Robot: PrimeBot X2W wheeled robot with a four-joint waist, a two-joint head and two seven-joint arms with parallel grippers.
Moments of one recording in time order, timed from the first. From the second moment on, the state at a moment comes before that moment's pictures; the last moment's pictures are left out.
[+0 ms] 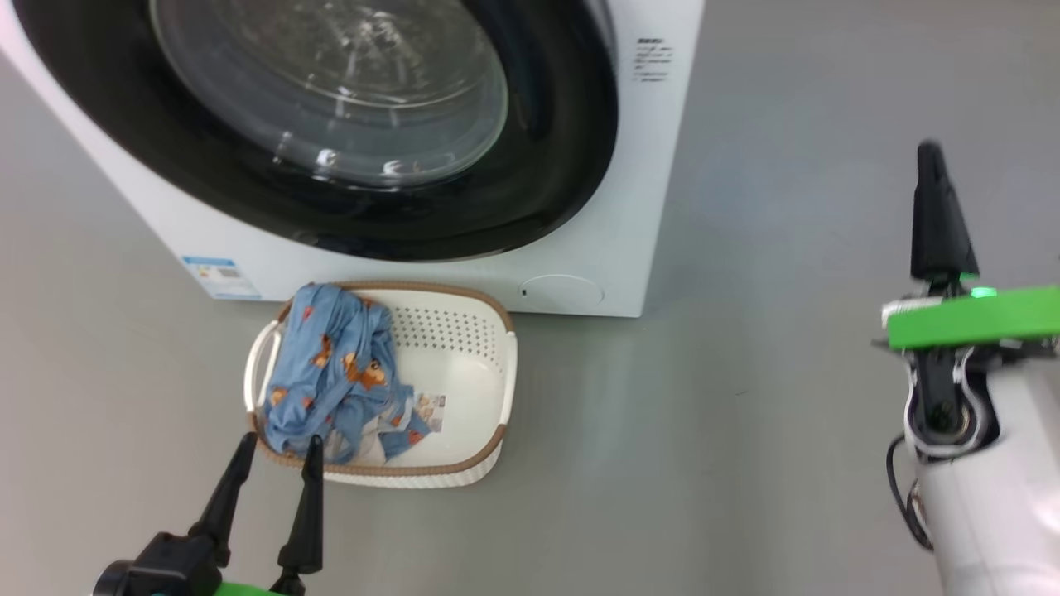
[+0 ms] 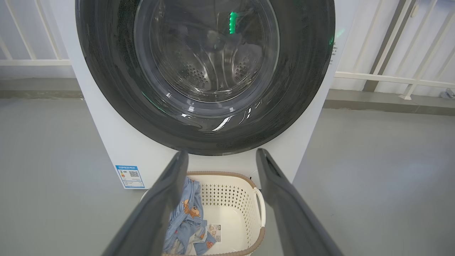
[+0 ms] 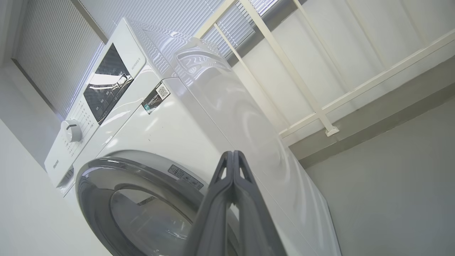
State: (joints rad) left arm -0.01 0.07 -0.10 0.12 -0.20 -0.13 -0.25; right arm -0.50 -0.17 -0.01 0.29 0.84 0.13 -0.26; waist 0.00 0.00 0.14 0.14
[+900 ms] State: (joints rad) left arm -0.14 0.05 -0.16 0.11 -0.23 -0.13 -0.25; right arm -0.91 -0.36 0.25 0.45 1.49 0.13 -0.07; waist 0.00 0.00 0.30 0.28
